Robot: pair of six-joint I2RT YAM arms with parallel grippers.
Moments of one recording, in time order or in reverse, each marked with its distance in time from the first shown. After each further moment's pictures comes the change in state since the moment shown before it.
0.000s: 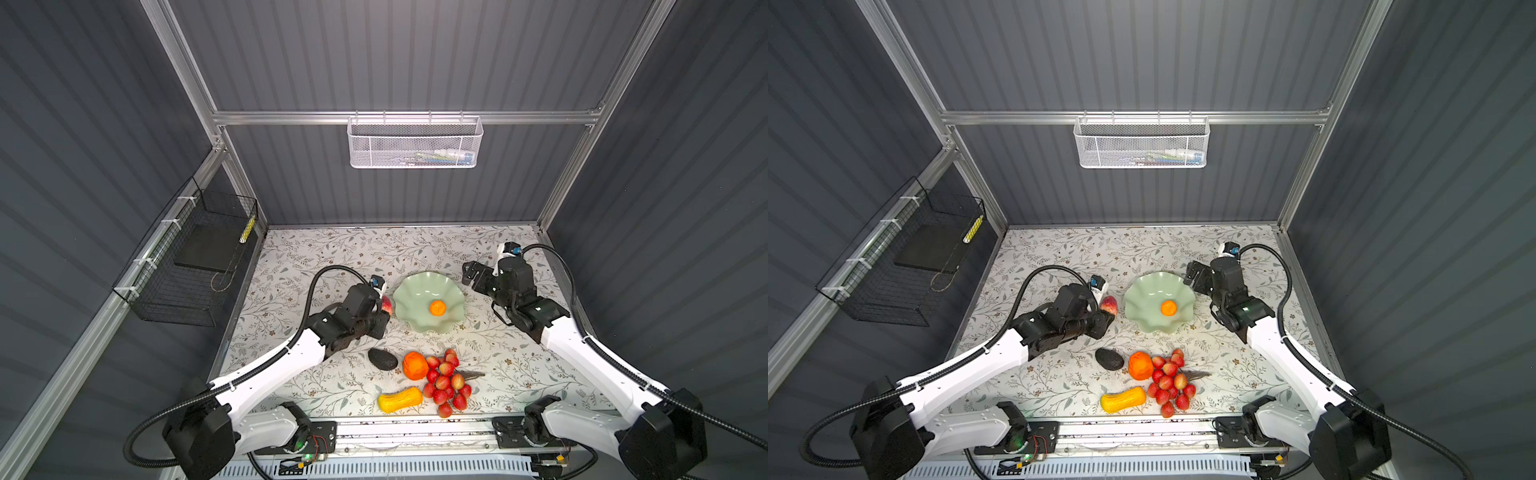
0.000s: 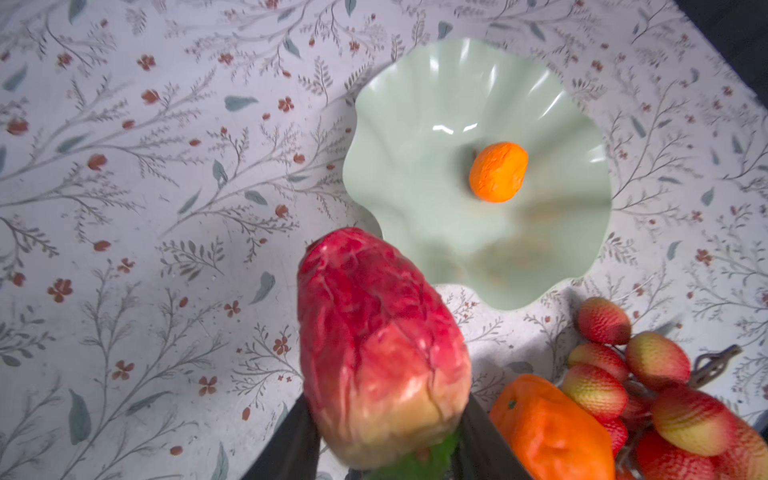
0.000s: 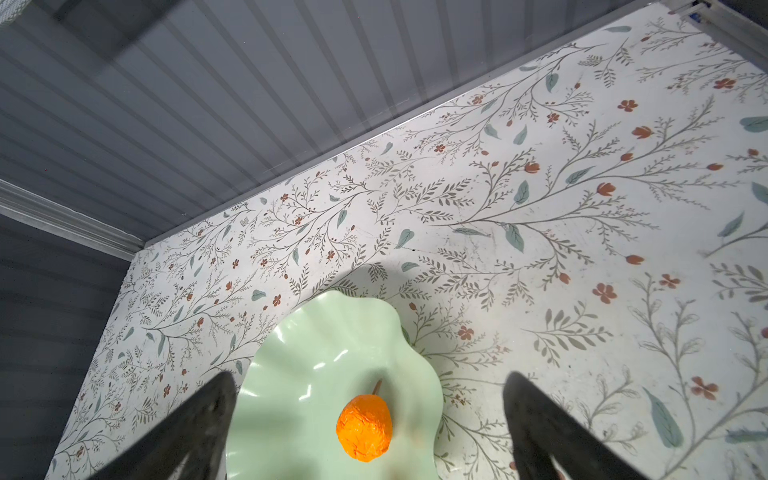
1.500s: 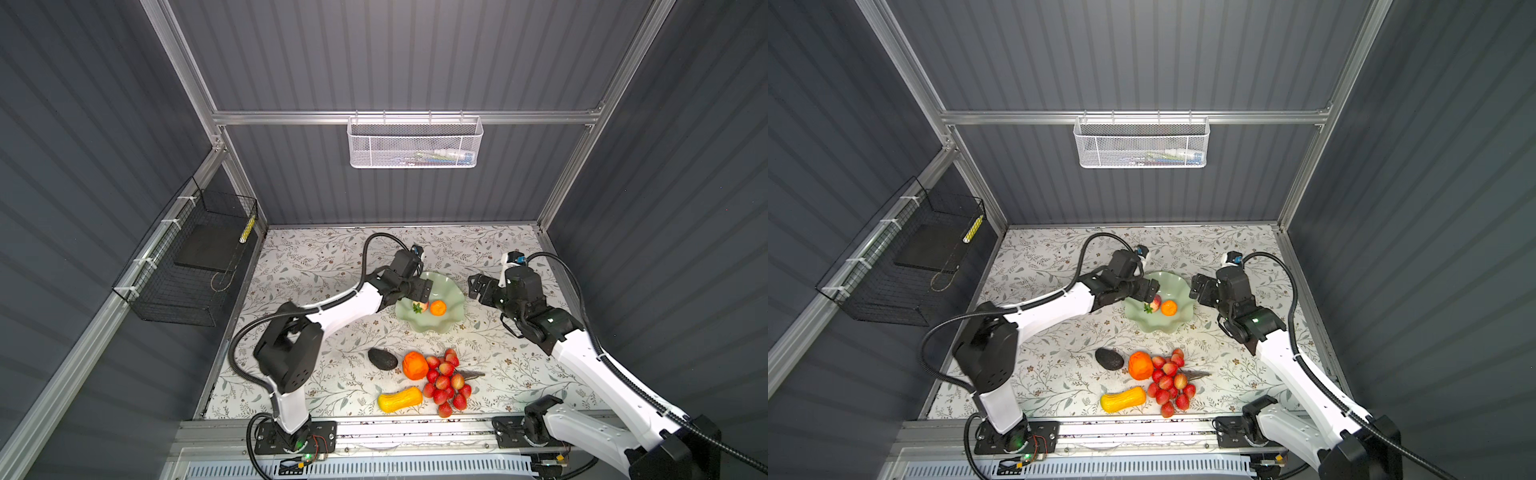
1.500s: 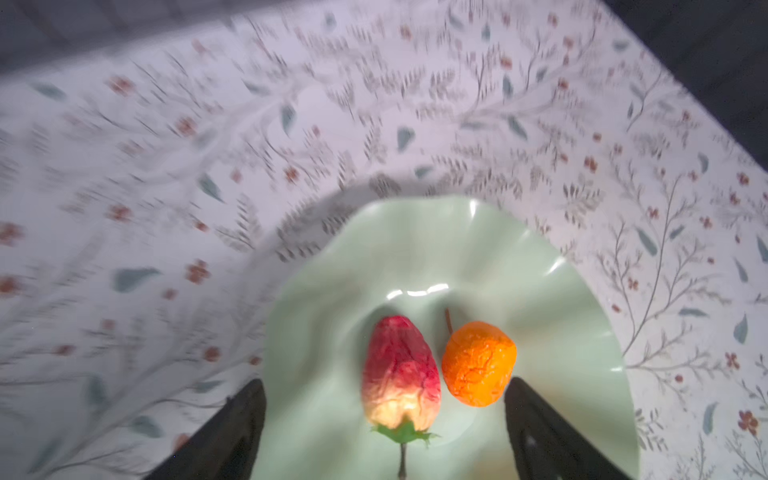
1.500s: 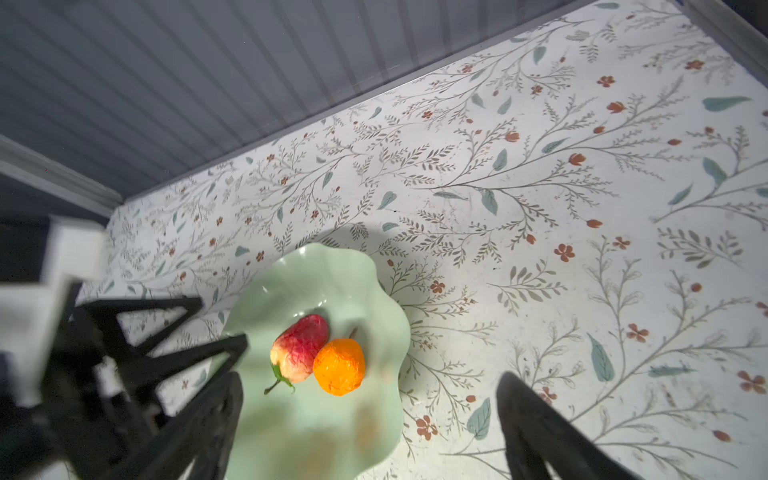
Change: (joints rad) left arm 0.000 0.521 0.413 0.224 -0.037 0.031; right arm 0.053 -0.114 -0.026 -0.177 -0.014 -0.069
